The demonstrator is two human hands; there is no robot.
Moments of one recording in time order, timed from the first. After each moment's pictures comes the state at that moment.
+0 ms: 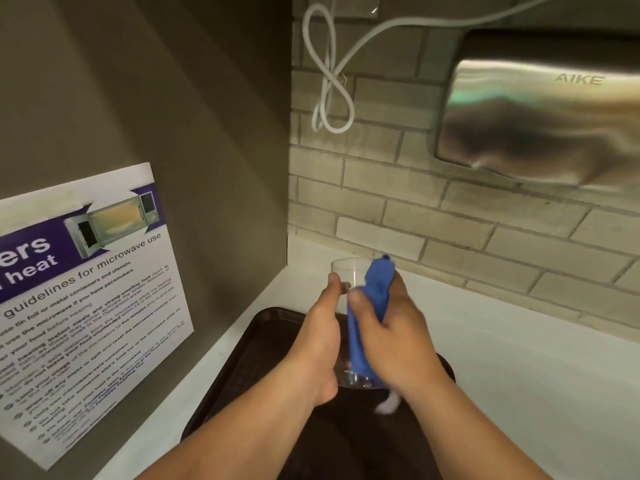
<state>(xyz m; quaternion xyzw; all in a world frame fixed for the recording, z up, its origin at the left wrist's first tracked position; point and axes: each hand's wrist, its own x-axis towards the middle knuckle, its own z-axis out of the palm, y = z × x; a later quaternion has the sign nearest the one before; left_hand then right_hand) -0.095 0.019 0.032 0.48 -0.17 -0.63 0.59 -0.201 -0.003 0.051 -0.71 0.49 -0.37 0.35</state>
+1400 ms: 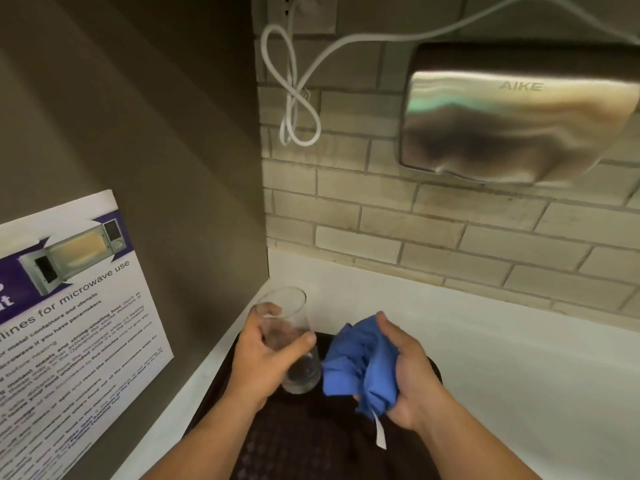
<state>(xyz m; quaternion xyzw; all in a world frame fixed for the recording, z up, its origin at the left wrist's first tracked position) -0.023 0.012 -0.052 0.59 -0.39 -0.33 0.63 -0.236 -0.023 0.004 -0.22 0.41 -0.37 0.81</state>
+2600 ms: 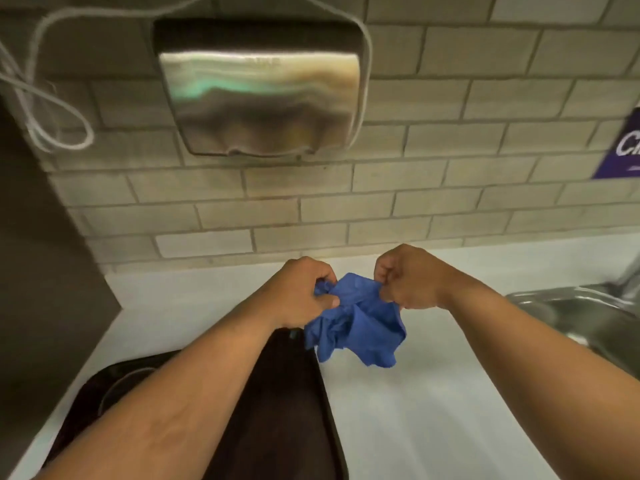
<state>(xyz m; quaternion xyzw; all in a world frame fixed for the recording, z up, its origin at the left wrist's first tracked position) -0.242 -0.079 0.065 0.45 -0.83 -0.27 0.21 -0.470 -0.053 0.094 -0.69 0.65 -0.16 0.27</state>
